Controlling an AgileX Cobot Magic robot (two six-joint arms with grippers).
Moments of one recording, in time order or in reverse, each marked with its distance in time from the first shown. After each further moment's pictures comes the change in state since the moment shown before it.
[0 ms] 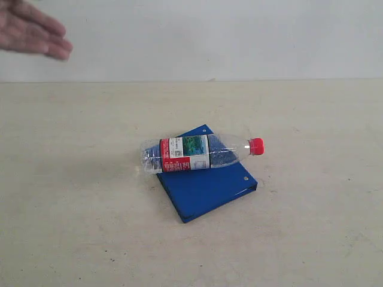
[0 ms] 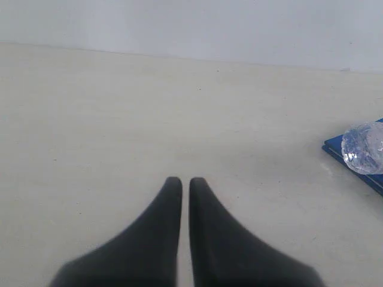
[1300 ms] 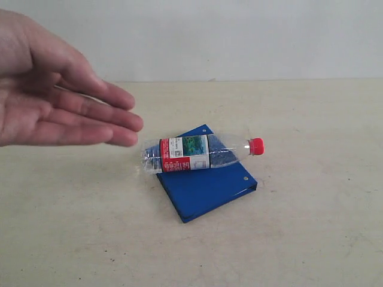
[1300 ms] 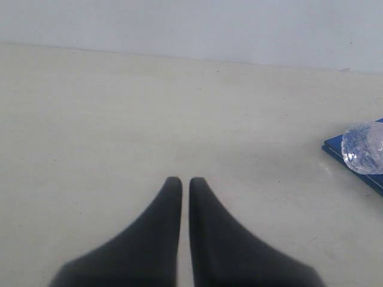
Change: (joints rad) left arm 0.000 0.000 0.000 0.000 0.000 0.000; right arm 0.000 0.000 0.000 0.532 -0.335 0.300
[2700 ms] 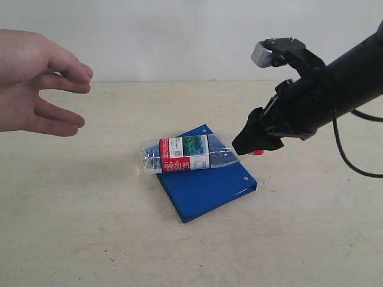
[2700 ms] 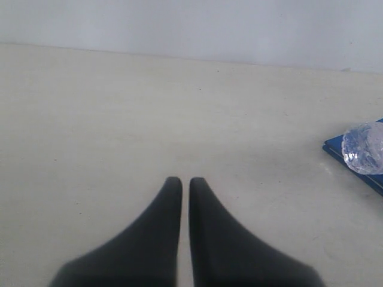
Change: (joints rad) left arm 0.000 0.000 0.000 0.000 0.000 0.000; right arm 0.194 1.577 -1.042 0.031 0.735 -1.131
